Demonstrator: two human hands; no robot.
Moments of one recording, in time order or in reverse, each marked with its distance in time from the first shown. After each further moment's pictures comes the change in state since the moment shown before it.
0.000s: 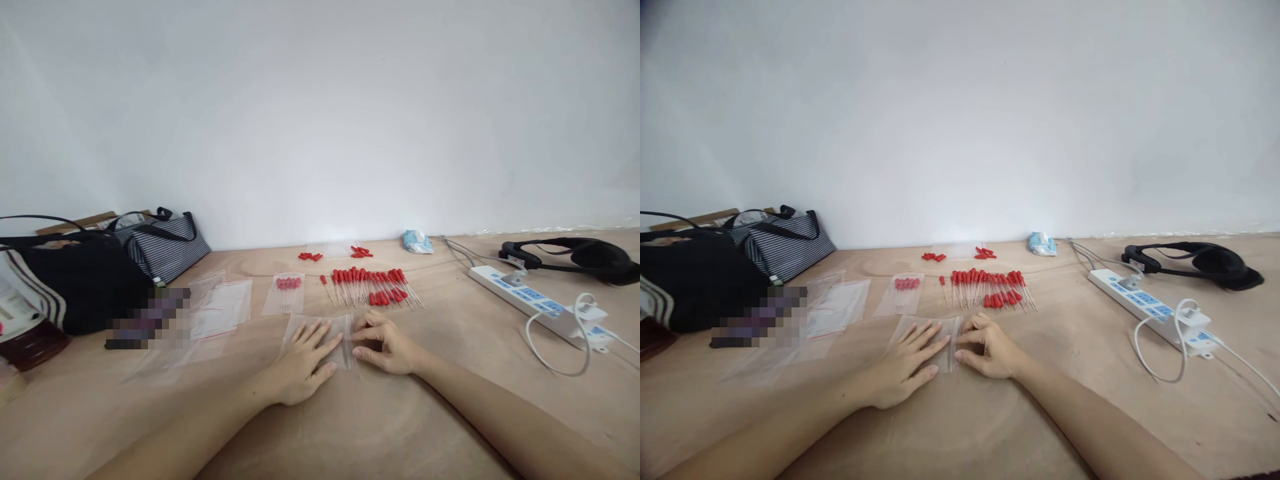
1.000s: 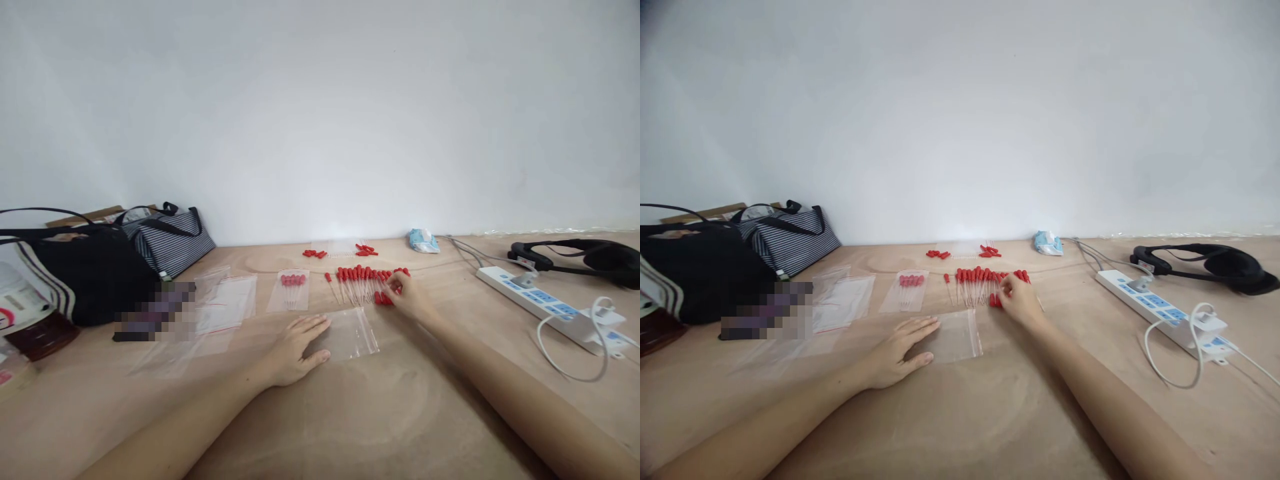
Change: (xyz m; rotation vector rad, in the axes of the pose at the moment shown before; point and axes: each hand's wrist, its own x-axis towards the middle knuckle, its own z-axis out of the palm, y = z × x) left_hand -0.004 -0.020 -0.005 -0.104 0.156 -0.049; right_hand 0.021 0.057 -0.036 -0.282 0.365 0.627
